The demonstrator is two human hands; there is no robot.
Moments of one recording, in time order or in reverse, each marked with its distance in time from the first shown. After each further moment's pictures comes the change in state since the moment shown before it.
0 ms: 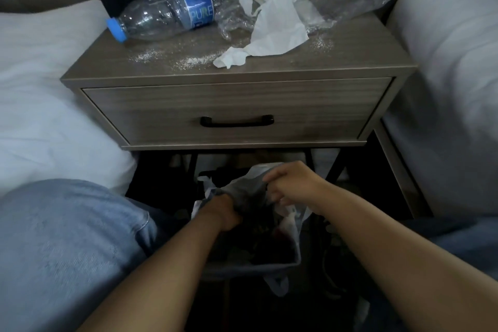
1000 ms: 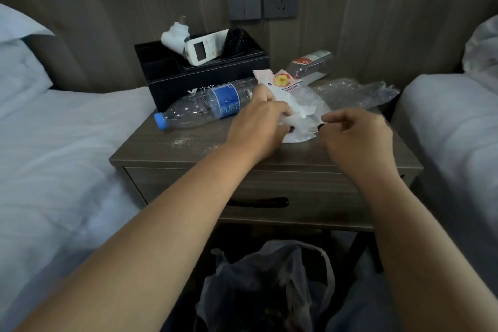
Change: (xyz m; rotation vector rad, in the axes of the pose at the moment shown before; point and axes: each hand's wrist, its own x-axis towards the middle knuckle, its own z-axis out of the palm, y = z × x) left_hand -0.058 0.083 -0.266 -0.213 1.008 0.561; right_hand -0.028 -0.132 -0.114 0.115 0.796 -0.489
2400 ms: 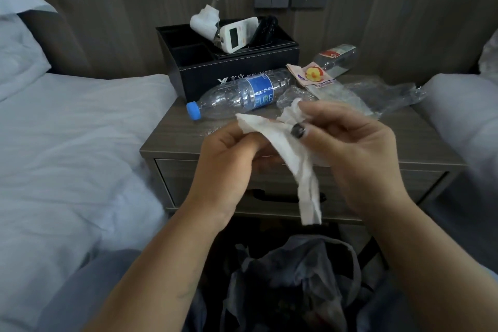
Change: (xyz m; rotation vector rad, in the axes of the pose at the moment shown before) left_hand -0.108 -0.039 -0.070 -1.352 0.098 -0.289; right_hand -0.064 -0.045 0.059 0.787 -0.301 -0.212
